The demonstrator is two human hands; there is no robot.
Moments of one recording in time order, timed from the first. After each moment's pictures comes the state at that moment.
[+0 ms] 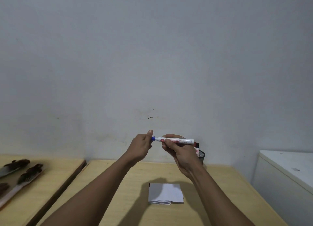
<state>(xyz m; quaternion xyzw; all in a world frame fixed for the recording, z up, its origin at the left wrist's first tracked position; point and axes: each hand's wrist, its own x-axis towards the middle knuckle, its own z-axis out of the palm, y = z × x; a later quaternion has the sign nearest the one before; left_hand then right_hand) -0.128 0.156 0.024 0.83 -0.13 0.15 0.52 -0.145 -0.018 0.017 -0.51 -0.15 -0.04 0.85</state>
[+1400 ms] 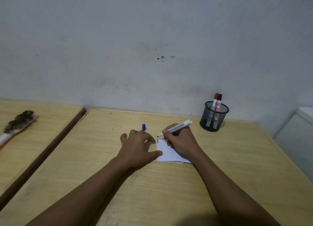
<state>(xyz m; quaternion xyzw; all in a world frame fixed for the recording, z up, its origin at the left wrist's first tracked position) -0.125 0.183 -0.139 0.96 -0.07 0.09 0.24 -0.085 -0.002 -0.129 -0.80 -0.10 0.01 0.60</state>
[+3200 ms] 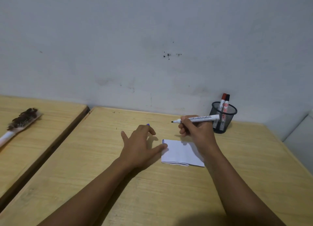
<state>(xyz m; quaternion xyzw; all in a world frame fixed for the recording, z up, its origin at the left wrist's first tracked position) -0.121 0.186 -0.146 0.93 -0.02 0.13 0.34 -0.080 -0.015 -0.107 -0.67 -0.07 -0.08 0.74</state>
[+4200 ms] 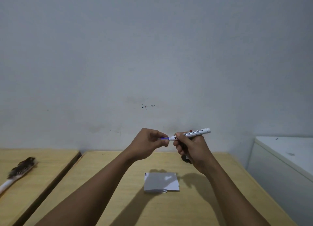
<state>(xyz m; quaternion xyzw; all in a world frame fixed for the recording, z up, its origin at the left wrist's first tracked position) -0.144 0.126 0.018 0.84 -0.23 0.10 0.49 -0.164 -0.065 0.009 -0.65 -0.14 -0.07 0.75</state>
